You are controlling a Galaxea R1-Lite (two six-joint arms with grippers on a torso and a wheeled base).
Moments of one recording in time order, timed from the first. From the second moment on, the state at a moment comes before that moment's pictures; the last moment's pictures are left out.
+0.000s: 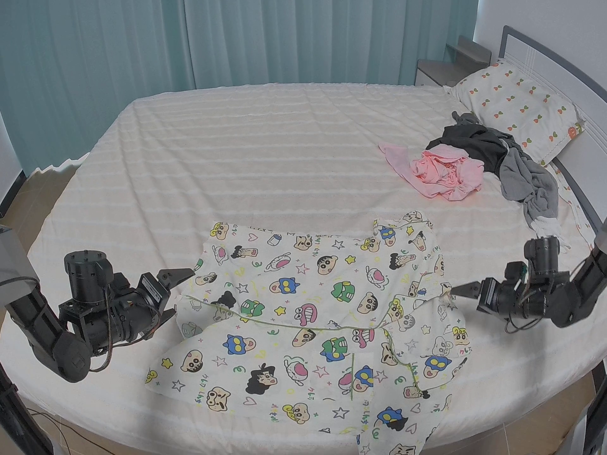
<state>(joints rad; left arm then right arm) -0.12 1.90 -0.37 -1.12 -0.27 -1.00 0.00 2.00 -0.59 -0.71 0.37 0.47</state>
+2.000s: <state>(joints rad) -0.24 2.18 -0.48 -0.95 0.14 -1.04 0.09 1.97 -0.02 -1.25 0.52 0.42</state>
